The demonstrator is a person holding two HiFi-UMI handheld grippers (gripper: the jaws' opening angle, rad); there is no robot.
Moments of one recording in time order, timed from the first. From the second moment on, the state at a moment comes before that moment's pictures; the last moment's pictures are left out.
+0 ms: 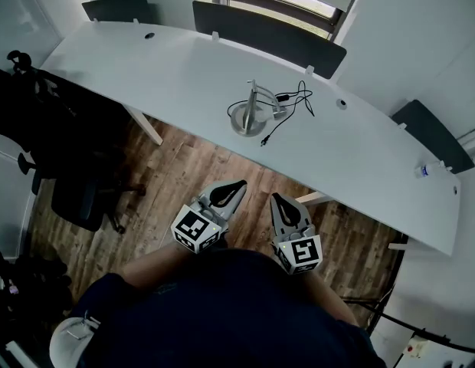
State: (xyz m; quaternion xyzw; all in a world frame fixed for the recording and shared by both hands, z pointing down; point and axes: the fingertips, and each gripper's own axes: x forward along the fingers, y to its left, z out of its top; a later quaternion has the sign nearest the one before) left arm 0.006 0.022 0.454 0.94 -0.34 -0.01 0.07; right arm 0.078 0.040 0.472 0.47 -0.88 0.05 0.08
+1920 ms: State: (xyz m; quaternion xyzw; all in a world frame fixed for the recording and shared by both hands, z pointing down) left arm 0.030 -0.318 0.567 0.89 -0.44 0.14 0.06; right arm 0.094 -0.326 0.604 0.47 -0.83 -0.04 0.30
